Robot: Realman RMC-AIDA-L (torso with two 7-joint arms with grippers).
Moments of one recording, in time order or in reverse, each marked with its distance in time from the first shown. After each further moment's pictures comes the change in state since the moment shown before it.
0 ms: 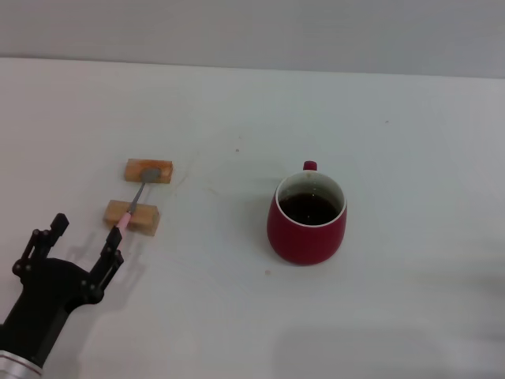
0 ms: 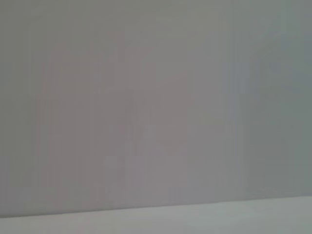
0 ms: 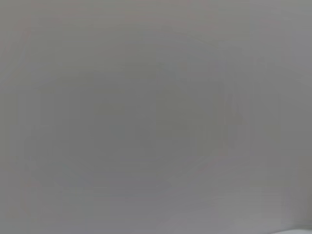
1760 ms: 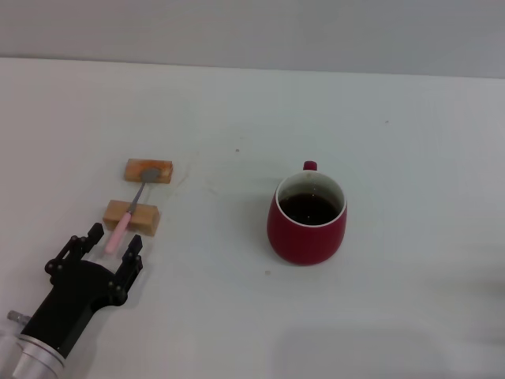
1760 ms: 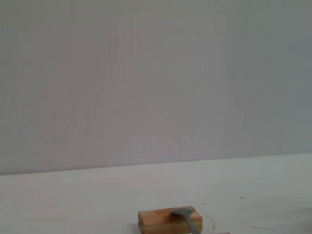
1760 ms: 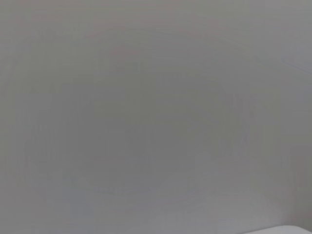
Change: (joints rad) left arm -0.062 -0.001 0.033 0.005 -0.007 -0.150 -0.026; right arm -0.010 -0.001 -0.009 0.002 0.010 0.003 0.000
